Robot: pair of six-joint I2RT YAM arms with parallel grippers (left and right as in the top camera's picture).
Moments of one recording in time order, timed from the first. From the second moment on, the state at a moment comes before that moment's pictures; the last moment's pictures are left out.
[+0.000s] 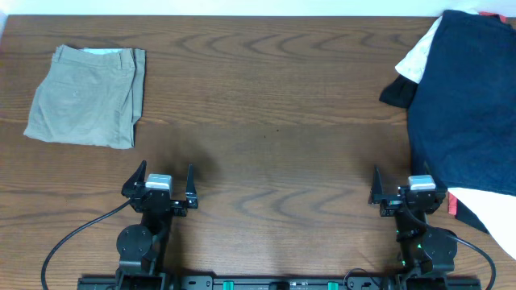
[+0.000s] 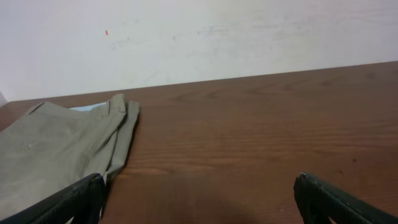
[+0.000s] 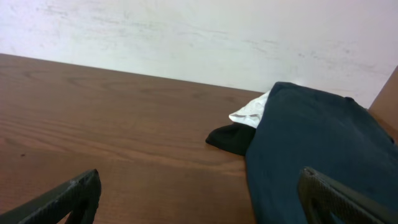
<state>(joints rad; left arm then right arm) -0.07 0.01 0.01 -0.11 0.02 0.06 0.03 0.01 0.01 -0.07 0.00 -0.11</state>
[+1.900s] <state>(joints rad) -0.07 0.01 0.01 -0.11 0.02 0.06 0.03 0.01 0.01 -0.07 0.00 -0.11</state>
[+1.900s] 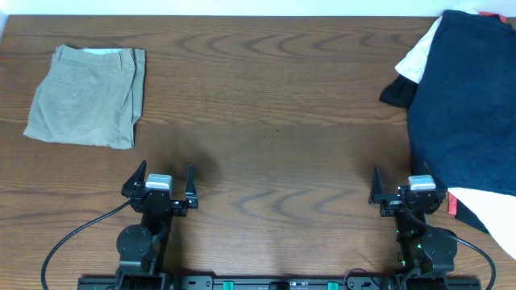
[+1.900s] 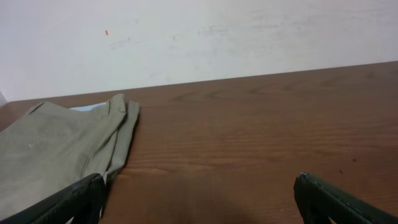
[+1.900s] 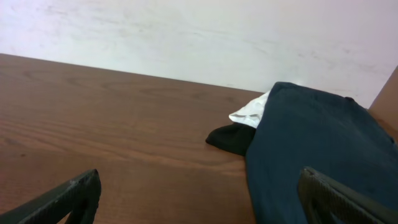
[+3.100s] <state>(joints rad) -0.07 0.44 0.42 -0.44 0.02 -0.03 0.03 0.16 0.21 -0.21 0.06 -0.04</state>
